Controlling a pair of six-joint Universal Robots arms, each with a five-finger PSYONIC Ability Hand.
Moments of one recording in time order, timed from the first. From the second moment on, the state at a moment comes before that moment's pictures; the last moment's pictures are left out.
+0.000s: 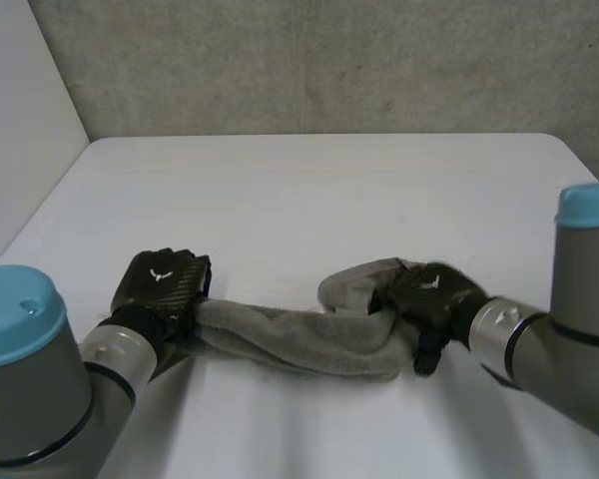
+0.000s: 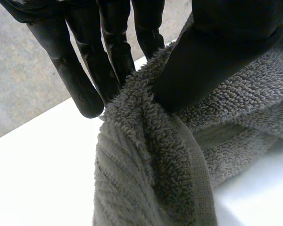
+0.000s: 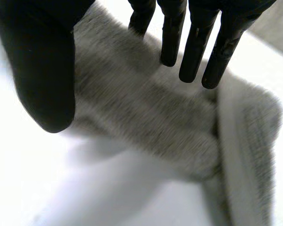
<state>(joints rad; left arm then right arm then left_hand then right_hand) 4.20 -1.75 -1.91 3.39 -1.66 3.33 1.97 -1.24 1.62 0.22 1.29 2.70 1.14 1.21 1.21 1.22 1.01 0.49 0.44 0.44 0.44 0.27</state>
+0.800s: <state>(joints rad) 4.16 -1.49 -2.14 3.38 -1.66 3.34 2.03 -0.85 1.09 0.45 1.16 2.53 1.14 1.21 1.21 1.22 1.01 0.57 0.50 0.48 0.48 0.30</state>
